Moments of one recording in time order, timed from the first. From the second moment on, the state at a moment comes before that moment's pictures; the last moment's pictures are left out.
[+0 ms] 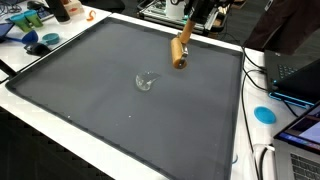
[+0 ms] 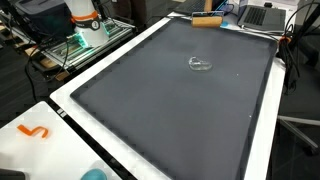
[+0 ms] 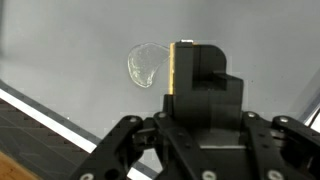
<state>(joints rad) 0.33 0.25 0.20 -1.70 -0.34 1.82 0.20</state>
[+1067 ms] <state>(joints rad) 0.39 0.30 0.20 -1.68 -0.39 1.81 0.27</state>
